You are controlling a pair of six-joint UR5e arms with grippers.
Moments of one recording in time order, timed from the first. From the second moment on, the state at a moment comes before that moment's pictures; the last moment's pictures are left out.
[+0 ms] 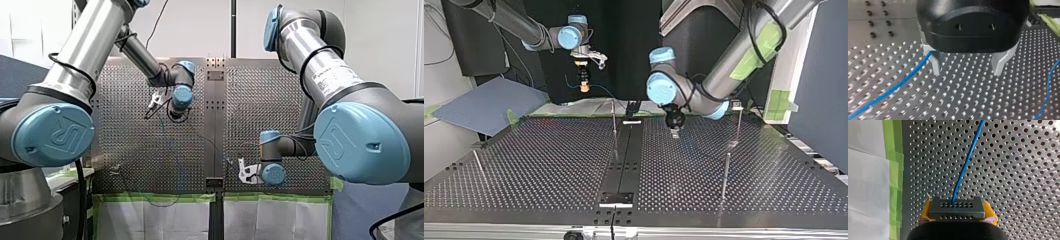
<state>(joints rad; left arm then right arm) -0.43 -2.01 -1.60 -2.94 -2.21 -1.27 2.06 -0.75 1.90 -0.96 1.70 1.46</state>
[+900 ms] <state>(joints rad) -0.50 -2.19 -1.61 -2.85 -2.20 -1.29 2.08 -0.75 1.90 -0.96 1.66 1.45</state>
